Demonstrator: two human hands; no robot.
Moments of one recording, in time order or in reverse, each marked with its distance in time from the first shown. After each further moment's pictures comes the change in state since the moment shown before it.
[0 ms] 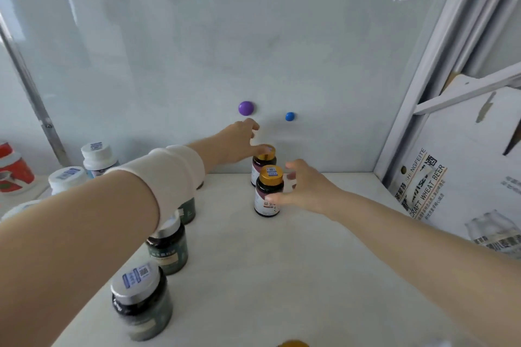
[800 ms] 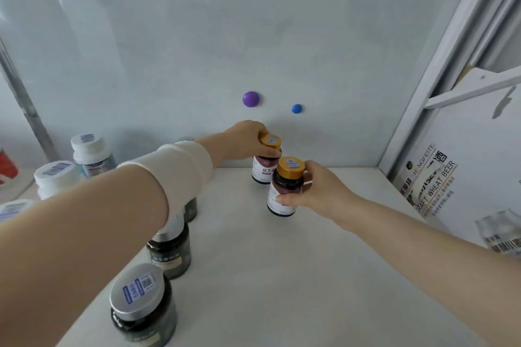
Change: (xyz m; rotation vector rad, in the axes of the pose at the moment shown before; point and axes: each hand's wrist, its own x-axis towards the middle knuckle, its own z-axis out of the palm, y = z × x) left_hand 0.012 -0.007 0.012 -0.136 -0.073 0.012; right_hand 0.009 0.016 0.012 0.217 0.073 0.037
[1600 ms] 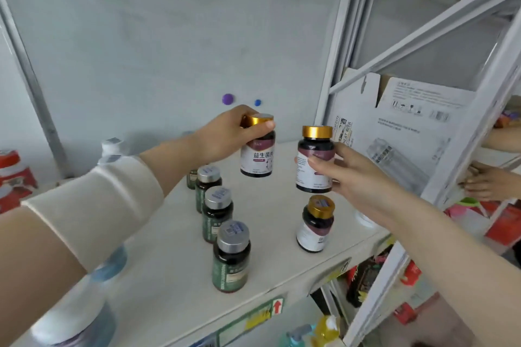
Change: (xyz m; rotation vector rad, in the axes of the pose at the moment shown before) left_hand -0.212 0.015 -0.059 -0.348 -0.040 0.371; right_hand -0.235 -0.084 0.047 0.402 0.328 -0.019
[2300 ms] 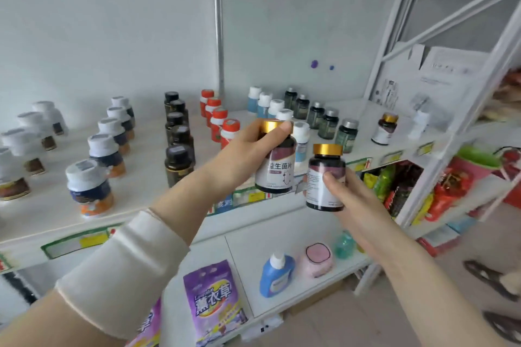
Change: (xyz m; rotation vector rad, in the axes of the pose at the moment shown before) left_hand -0.413 -0.027 -0.138 -0.446 0.010 -0.083; right_hand -0.297 -0.020 0.304 0.251 0.049 0.007
